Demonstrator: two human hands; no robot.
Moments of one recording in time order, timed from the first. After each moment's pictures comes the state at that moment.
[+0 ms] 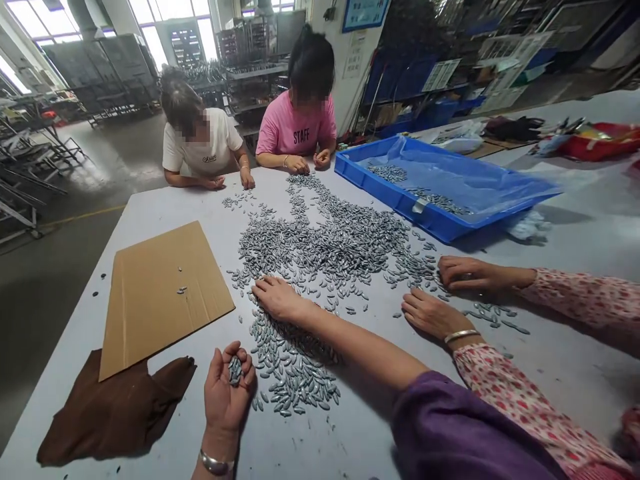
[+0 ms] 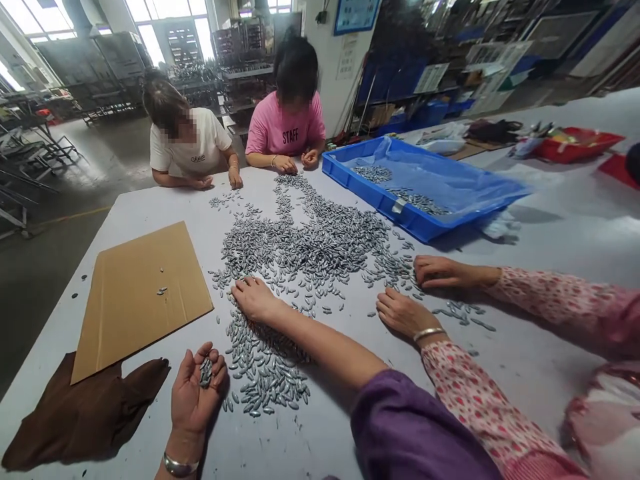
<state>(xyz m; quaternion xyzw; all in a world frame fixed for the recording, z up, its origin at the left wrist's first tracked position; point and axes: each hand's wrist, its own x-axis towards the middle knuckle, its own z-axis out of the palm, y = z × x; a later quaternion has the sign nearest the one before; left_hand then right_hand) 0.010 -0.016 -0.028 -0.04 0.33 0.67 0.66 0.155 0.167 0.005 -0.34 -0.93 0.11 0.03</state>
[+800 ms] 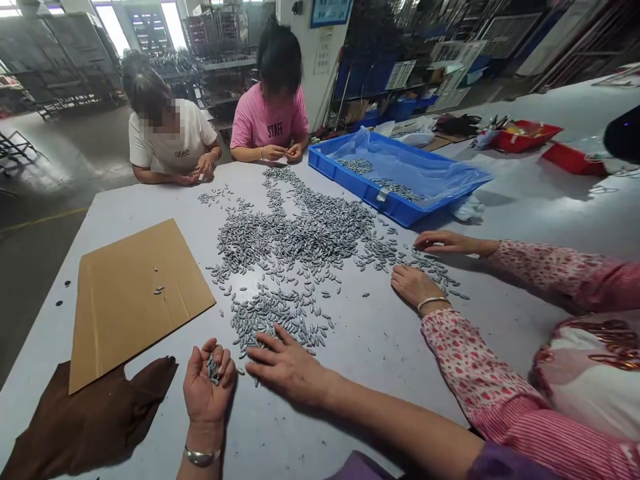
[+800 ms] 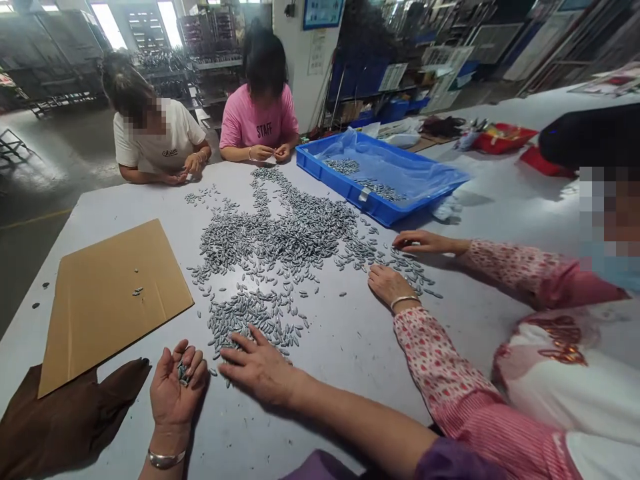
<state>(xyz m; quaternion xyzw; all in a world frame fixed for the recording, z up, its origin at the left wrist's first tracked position) 0.010 -0.016 -0.022 0.00 0.29 0.69 0.66 0.224 0.022 -0.032 -0.24 -0.95 0.17 0.12</state>
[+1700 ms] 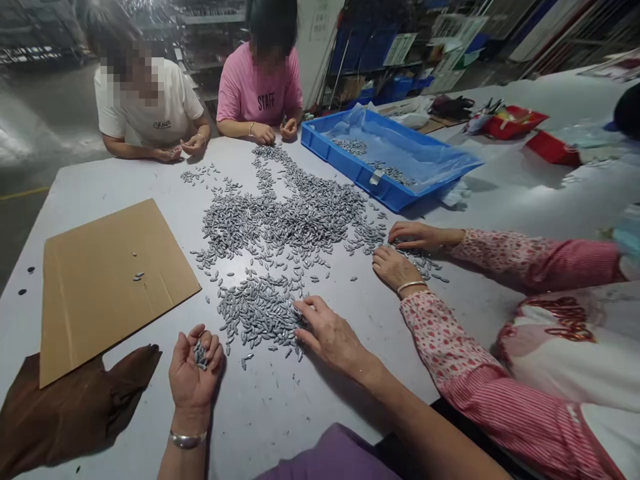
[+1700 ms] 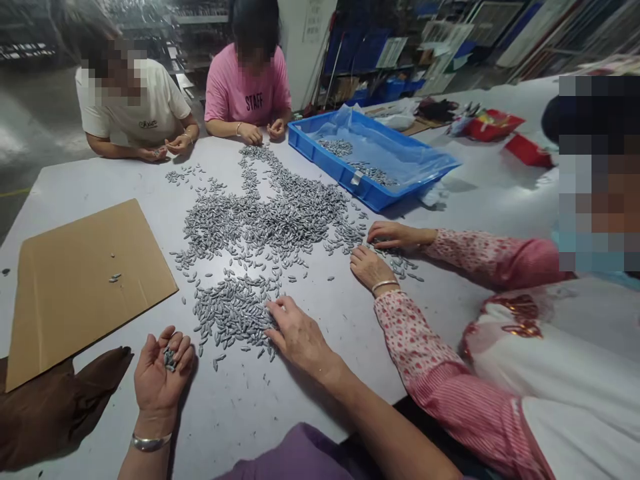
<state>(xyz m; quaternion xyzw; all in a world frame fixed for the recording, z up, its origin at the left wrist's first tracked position) 0.013 -0.013 -0.017 0.03 0.31 0.67 0.67 0.300 0.024 -0.007 -0.53 -0.81 0.20 0.15</state>
